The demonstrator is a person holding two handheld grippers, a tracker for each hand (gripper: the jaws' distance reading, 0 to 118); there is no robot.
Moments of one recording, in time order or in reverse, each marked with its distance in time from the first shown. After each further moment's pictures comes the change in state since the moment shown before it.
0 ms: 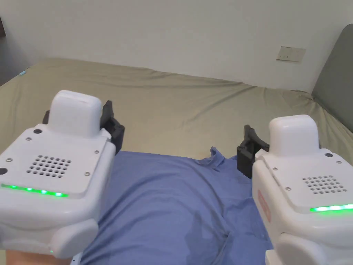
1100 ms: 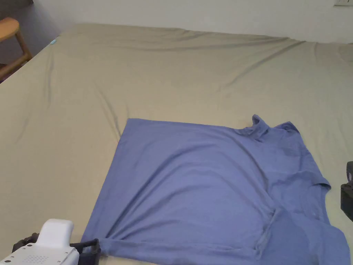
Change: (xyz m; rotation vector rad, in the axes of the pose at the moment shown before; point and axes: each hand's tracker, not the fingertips) left arm -0.098 -0.268 0.014 -0.912 0.071 -0.002; right arm 0.044 -0.097 -0.022 -0.328 -0.027 -0.001
